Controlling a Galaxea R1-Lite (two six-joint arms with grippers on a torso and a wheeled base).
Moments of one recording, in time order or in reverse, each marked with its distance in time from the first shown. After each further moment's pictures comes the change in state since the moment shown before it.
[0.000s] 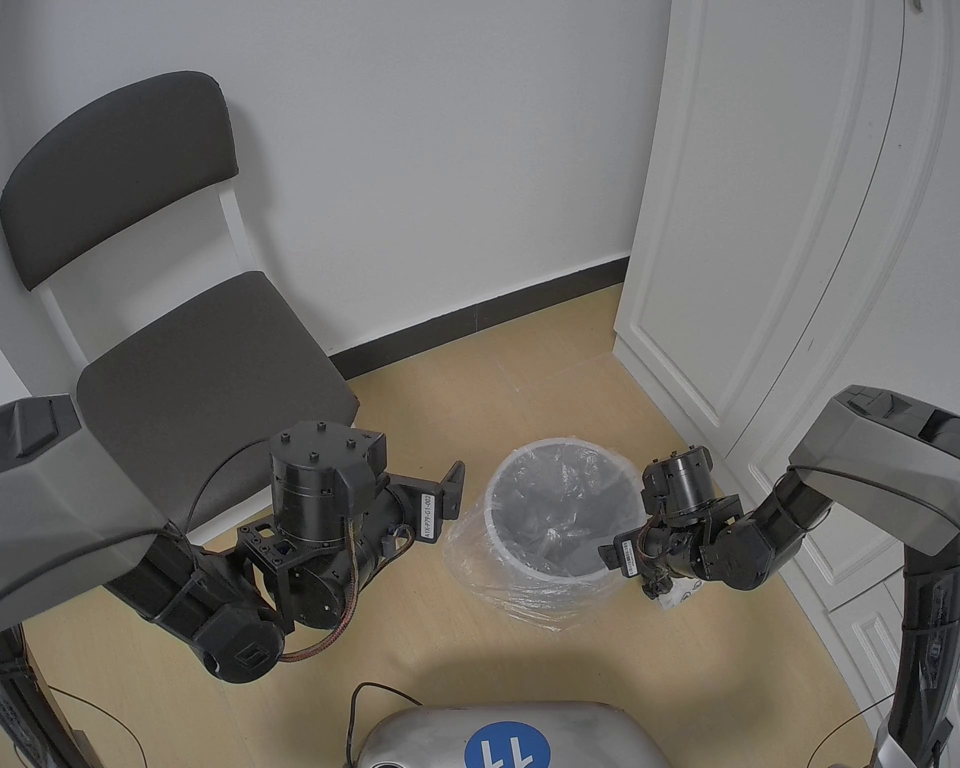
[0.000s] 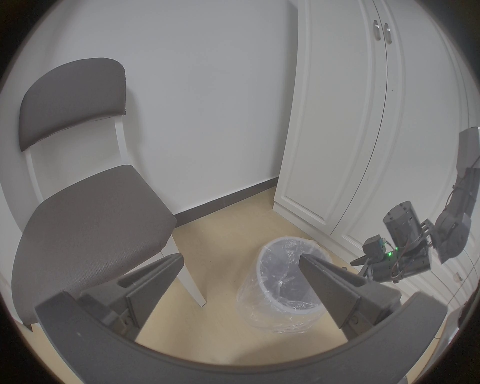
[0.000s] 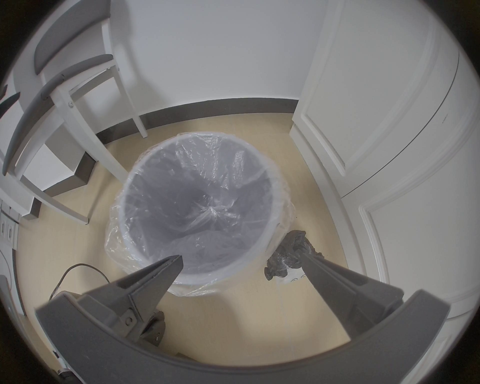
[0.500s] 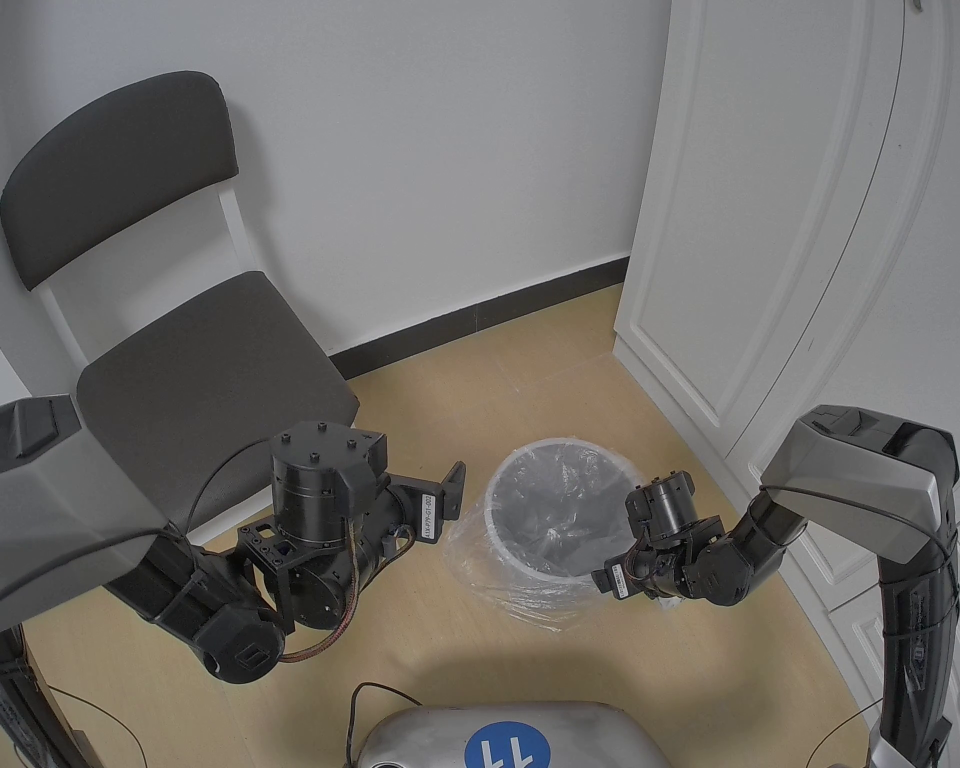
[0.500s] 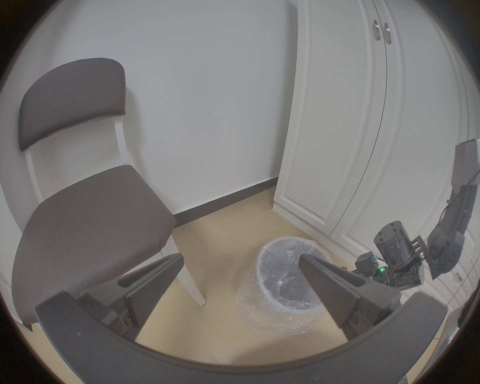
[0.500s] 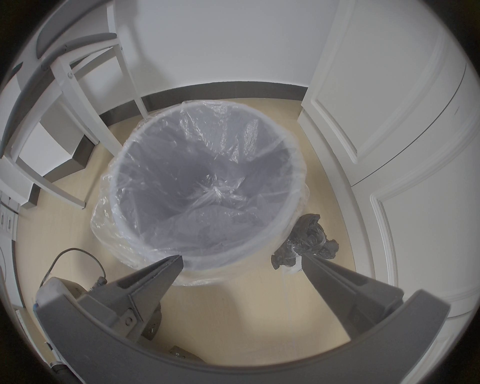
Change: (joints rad) left arm -0.001 0.000 0.000 0.000 0.000 0.000; right arm 0.016 0.087 -0.016 0.001 -0.006 -0.007
